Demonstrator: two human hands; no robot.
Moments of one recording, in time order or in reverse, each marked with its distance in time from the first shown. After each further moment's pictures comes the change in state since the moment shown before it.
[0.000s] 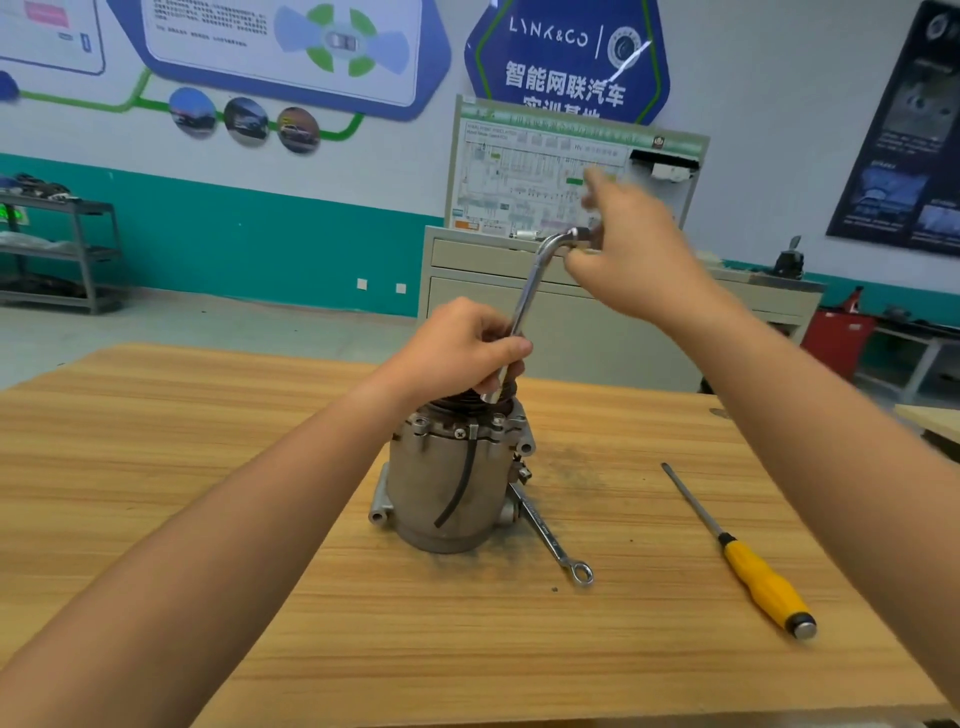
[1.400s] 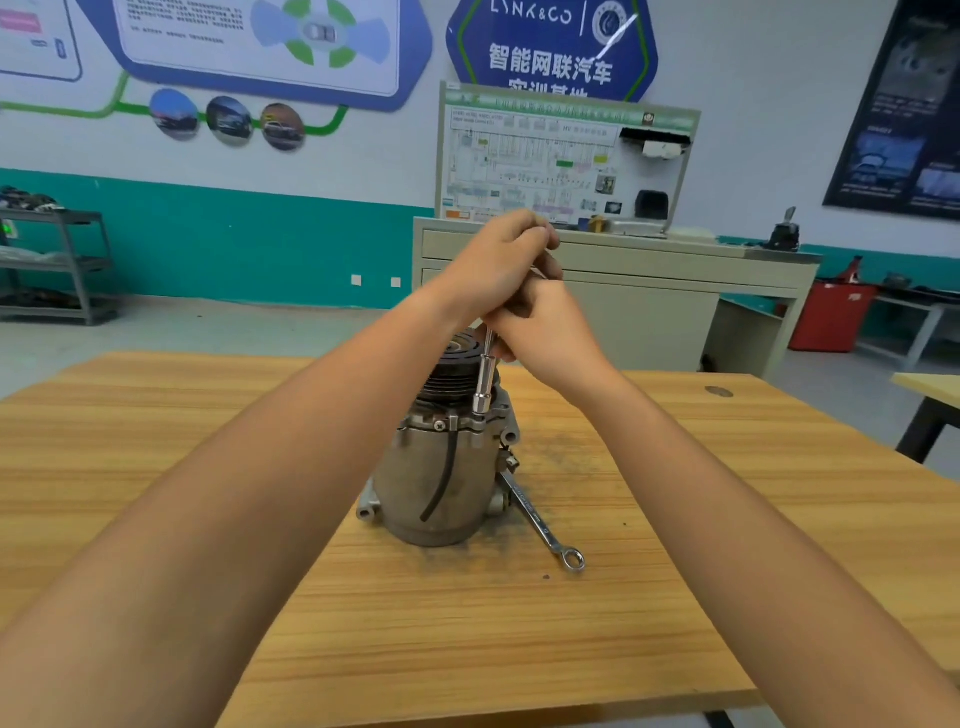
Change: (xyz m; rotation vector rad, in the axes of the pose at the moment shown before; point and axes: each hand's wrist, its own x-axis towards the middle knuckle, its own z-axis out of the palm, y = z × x) left_hand 0.062 0.035 0.013 -0.221 0.096 -0.033; right_hand -0.032 -0.005 0.069 0.705 -0.076 0.191
